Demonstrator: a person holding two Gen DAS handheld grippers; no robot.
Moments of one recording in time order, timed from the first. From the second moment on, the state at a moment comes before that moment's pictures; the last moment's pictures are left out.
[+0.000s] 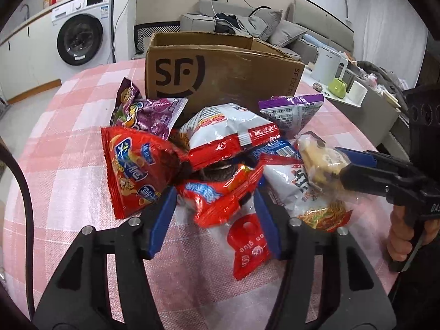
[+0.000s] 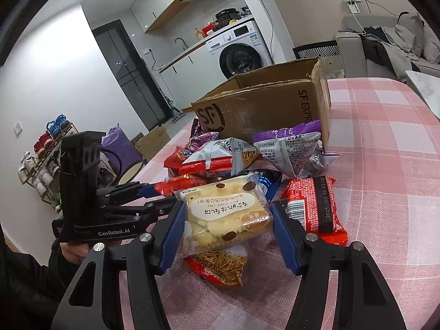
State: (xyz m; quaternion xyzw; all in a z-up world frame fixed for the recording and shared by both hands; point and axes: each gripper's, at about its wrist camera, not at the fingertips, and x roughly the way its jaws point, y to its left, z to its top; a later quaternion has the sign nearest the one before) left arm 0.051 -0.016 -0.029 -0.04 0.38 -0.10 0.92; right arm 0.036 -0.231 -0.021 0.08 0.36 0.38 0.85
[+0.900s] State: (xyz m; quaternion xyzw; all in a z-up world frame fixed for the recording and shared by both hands) left arm 0.026 -0.016 -0.013 -0.05 0.35 -0.12 0.93; right arm 0.033 -0.234 -0.014 0.10 0.35 0.39 0.85
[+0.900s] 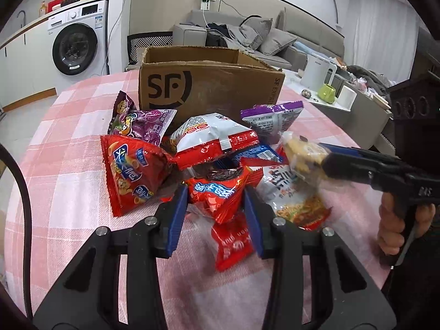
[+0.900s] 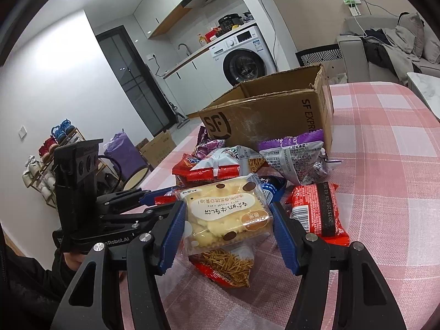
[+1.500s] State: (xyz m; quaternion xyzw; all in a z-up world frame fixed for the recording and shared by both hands) left arm -0.010 -0.004 0.045 -0.06 0.30 -0.13 0.94; right arm 0.027 -0.240 0.020 0.12 0.31 0.38 0.86
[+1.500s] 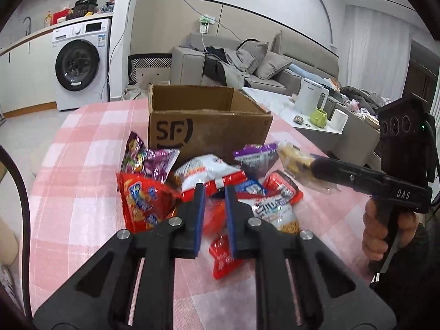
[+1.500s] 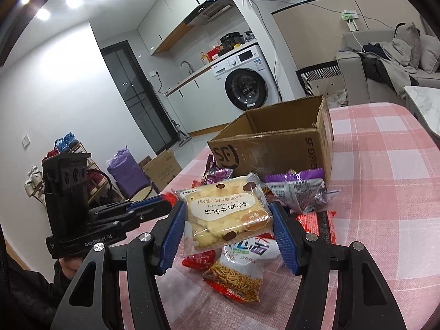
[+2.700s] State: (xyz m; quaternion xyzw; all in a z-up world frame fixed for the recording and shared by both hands) left arm 0.045 -0.012 -0.026 -0.05 0.39 -0.11 0.91; right arm 0.033 -0.245 0.005 0.12 0.33 0.37 0.86
